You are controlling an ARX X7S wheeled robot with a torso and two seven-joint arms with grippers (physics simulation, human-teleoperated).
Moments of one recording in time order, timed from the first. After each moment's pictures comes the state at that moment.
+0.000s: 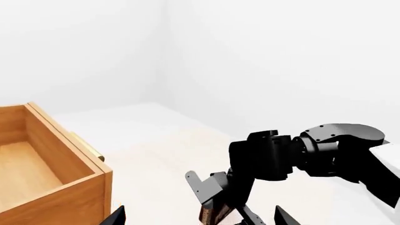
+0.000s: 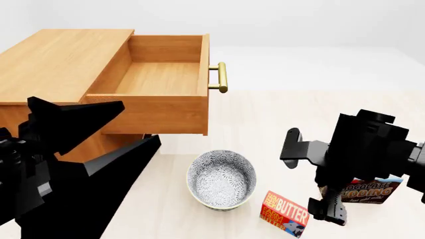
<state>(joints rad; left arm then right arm) -1.68 -1.53 1.30 0.83 -2.03 -0.21 -0.05 1.61 0.62 -1.83 0.19 0.58 1.12 -0.98</state>
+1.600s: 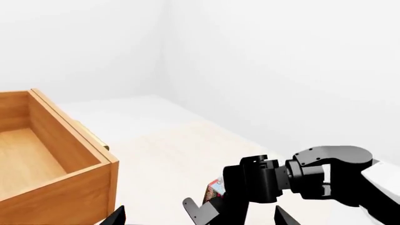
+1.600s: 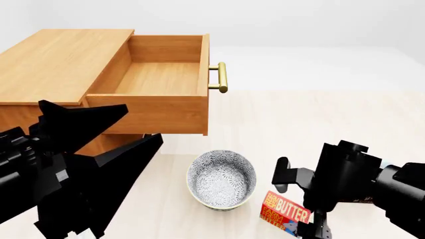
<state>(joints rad) -1.62 -1.50 1.30 0.79 -2.02 -0.22 -0.05 1.38 0.53 -1.84 0.48 0.58 0.86 -1.04</state>
